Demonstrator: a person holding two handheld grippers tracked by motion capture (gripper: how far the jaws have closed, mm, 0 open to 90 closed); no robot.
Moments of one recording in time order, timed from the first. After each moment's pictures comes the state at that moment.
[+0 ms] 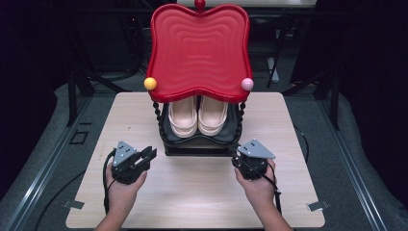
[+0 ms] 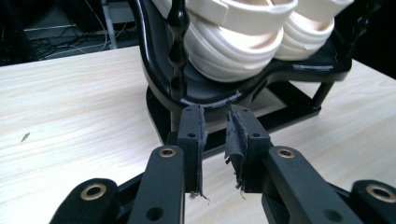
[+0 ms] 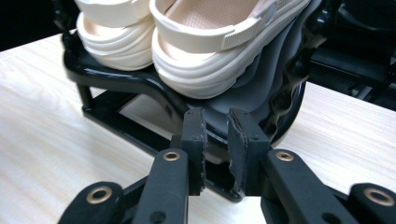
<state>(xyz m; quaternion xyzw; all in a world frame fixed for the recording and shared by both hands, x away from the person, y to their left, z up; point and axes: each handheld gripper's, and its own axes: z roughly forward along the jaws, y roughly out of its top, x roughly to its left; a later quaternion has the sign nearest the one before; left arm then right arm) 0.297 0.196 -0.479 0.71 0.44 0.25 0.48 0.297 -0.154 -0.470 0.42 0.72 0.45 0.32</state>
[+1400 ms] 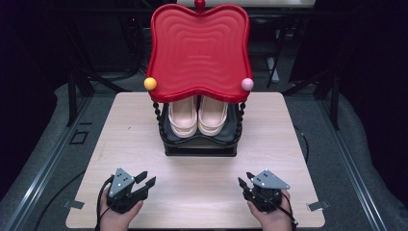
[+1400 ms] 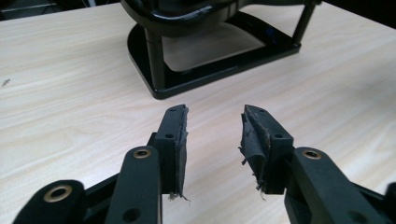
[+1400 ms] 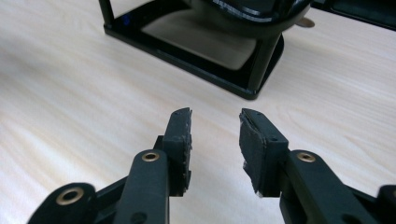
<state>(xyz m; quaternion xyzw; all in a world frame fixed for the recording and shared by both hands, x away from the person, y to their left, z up) 0.241 0.208 -0.518 0.75 0.42 0.23 0.45 0.233 -0.189 -0.511 0.43 0.76 0.40 0.27</state>
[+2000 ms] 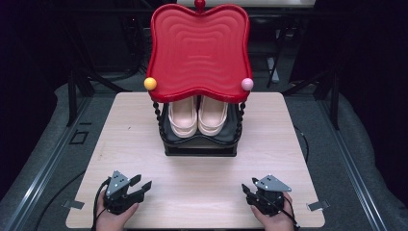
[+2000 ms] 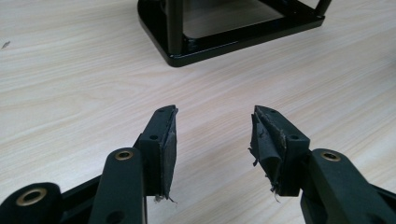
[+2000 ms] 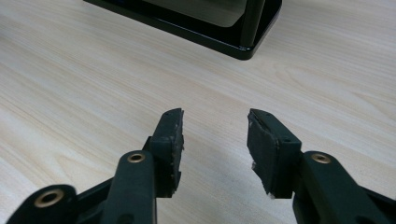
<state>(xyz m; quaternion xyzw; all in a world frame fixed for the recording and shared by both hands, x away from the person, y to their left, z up) 0.250 0.229 -0.545 0.76 0.44 0.21 0.43 0.237 -0.206 -0.546 0.46 0.76 0.38 0.25</state>
